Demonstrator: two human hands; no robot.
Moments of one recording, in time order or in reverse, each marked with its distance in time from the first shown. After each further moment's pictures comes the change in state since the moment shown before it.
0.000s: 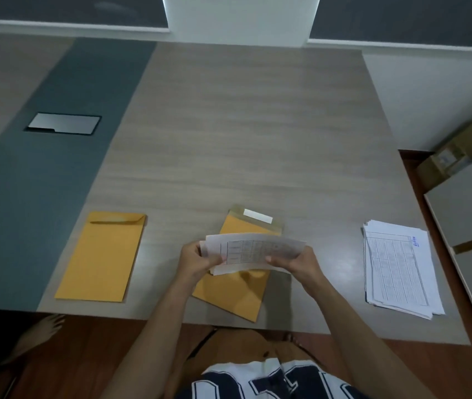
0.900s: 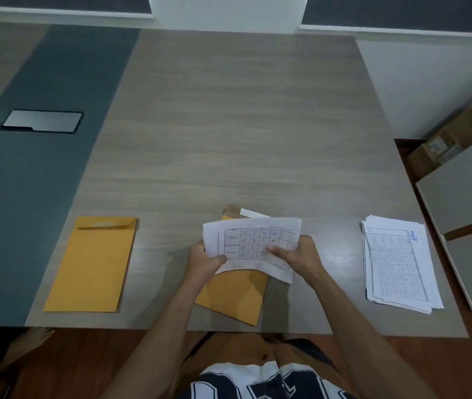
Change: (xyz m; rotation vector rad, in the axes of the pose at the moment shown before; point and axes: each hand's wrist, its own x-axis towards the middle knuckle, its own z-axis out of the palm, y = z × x) left_hand 0.016 0.009 0.027 0.128 0.036 -0.022; right_hand 0.024 -0.010 0.000 -0.212 0.115 0.025
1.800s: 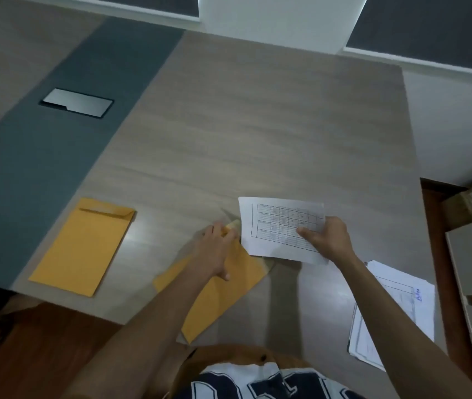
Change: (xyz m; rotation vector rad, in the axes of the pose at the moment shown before) left_hand 0.045 0.035 0.053 1.223 -0.099 0.299; right_hand 0.093 -0.054 -0.095 -0.425 0.036 -0.128
